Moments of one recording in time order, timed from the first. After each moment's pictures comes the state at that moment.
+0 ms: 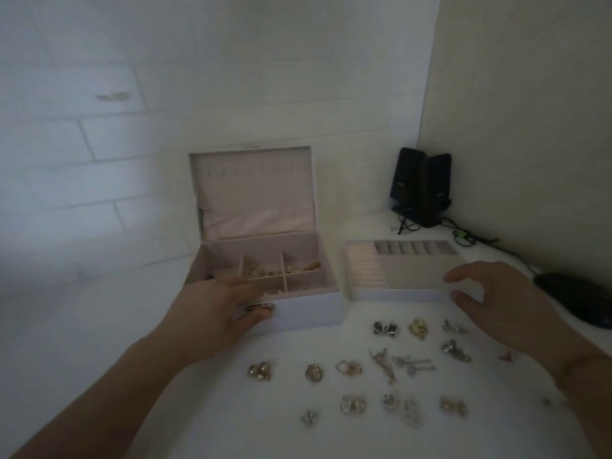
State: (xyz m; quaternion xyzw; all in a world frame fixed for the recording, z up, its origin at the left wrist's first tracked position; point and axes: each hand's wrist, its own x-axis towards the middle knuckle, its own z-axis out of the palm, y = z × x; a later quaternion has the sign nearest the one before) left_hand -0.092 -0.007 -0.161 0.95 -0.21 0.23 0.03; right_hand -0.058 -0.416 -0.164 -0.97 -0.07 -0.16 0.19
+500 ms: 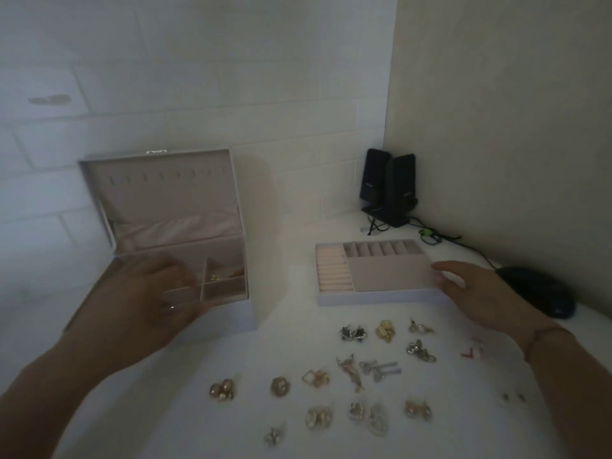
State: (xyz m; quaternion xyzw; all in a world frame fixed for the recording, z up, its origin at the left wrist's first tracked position) left_hand -0.106 0.003 -0.118 0.95 -0.18 0.27 0.06; right_hand -0.048 -0.440 -0.157 -0.95 0.02 -0.06 0.29
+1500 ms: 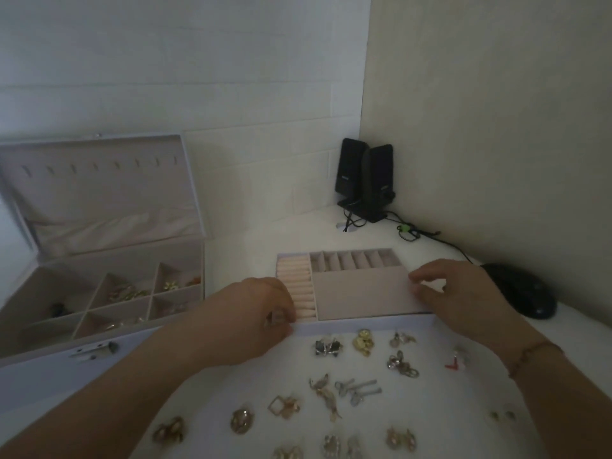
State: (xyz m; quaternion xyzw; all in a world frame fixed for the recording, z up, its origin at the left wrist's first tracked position) left_hand -0.037 -0.129 -0.143 0.94 -0.31 0.01 0.13; right_hand -0.039 -0.437 -0.161 -0.96 0.00 -0.15 0.24
